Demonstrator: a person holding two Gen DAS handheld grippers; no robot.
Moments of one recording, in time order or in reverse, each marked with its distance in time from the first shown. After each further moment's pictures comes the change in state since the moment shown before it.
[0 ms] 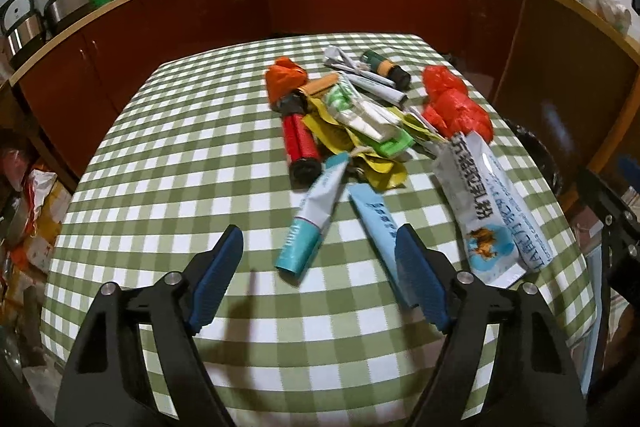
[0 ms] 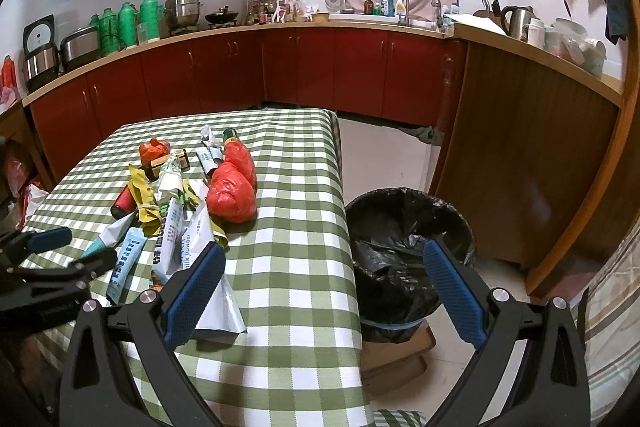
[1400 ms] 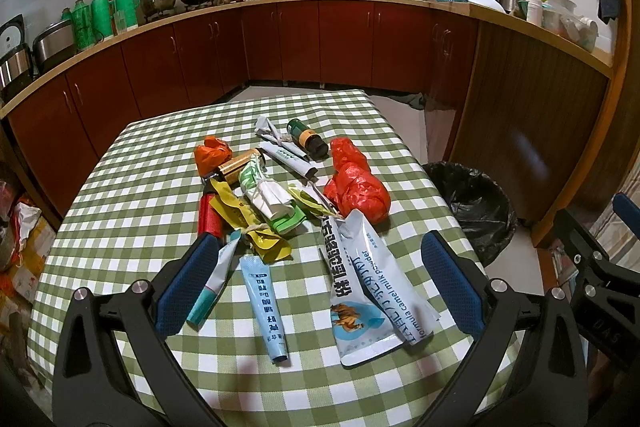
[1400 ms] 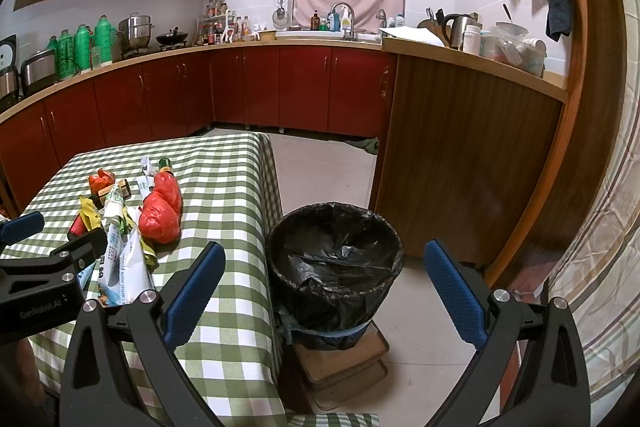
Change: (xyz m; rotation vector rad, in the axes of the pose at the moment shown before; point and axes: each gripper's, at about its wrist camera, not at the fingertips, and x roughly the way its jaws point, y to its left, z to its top) left arm -0.022 -0.074 0.020 0.032 -0.184 -0.065; right arm -0.027 -0.044 0.003 0.065 -0.069 -0.171
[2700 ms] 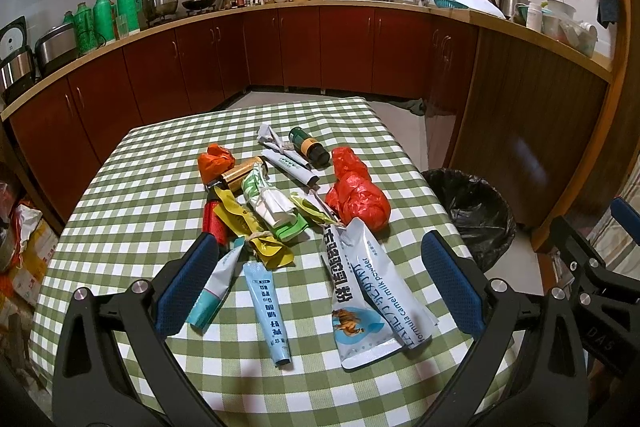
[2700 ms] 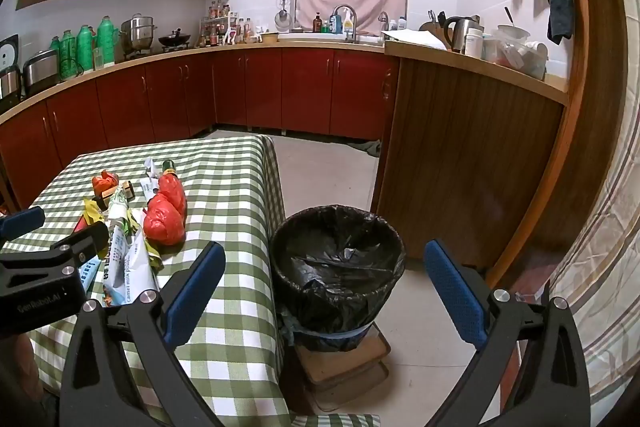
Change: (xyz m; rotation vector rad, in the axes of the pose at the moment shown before) left arm -0.005 0.000 0.008 0.000 -0.016 0.006; right arm -0.005 0.001 0.004 0.001 -0.007 -0.001
